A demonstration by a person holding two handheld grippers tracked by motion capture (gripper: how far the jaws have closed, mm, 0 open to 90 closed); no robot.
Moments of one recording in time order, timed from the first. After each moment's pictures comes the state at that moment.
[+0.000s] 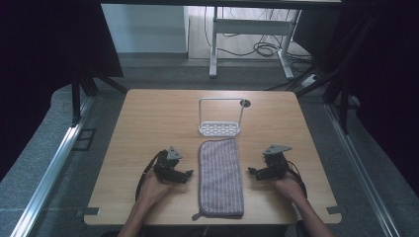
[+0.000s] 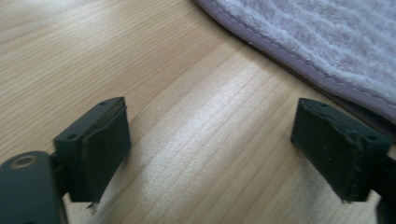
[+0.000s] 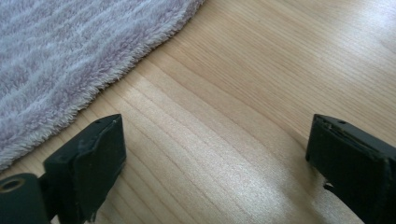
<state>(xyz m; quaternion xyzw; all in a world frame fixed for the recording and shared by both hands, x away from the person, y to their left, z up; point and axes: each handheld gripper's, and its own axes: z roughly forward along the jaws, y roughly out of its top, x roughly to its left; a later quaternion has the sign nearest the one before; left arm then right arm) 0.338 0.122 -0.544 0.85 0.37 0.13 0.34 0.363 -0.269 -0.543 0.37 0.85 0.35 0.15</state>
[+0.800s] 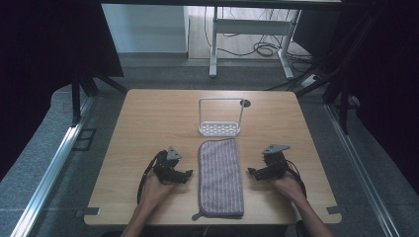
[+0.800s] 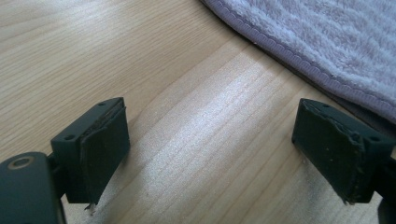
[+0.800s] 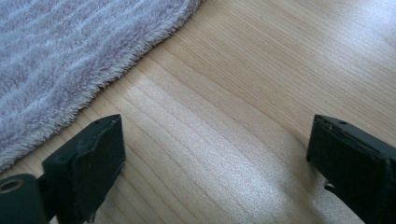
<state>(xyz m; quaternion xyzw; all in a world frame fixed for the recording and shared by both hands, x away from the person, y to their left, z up) 0.337 0.122 -0.544 0.85 0.38 0.14 0.34 0.364 -0.267 -0.541 0.37 0.85 0.34 0.15</state>
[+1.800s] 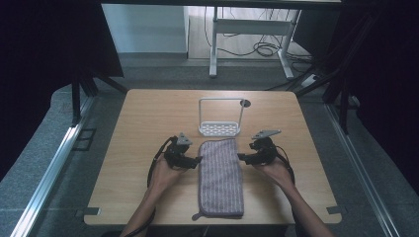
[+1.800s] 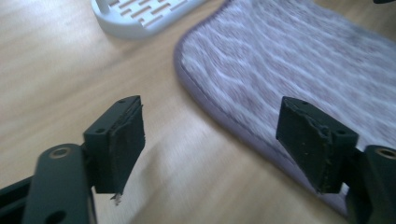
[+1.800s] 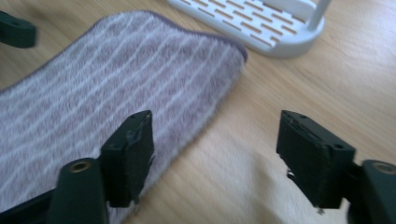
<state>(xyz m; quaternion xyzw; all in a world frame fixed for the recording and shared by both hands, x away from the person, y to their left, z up) 0.381 0.089 -0.519 0.85 0.35 0.13 0.37 0.395 -0.227 -0.507 0.38 0.84 0.36 0.12</state>
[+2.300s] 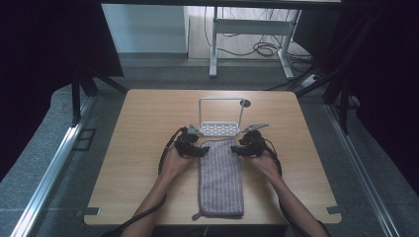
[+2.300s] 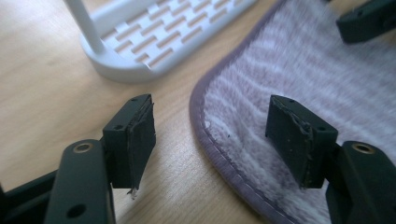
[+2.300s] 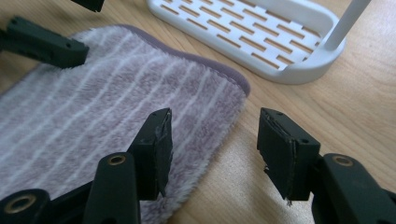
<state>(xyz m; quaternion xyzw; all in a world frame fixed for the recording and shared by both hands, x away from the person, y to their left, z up) 0.426 0.064 -0.538 0.86 0.35 0.12 0.36 0.428 -0.201 -0.524 0.39 0.84 0.35 0.11</state>
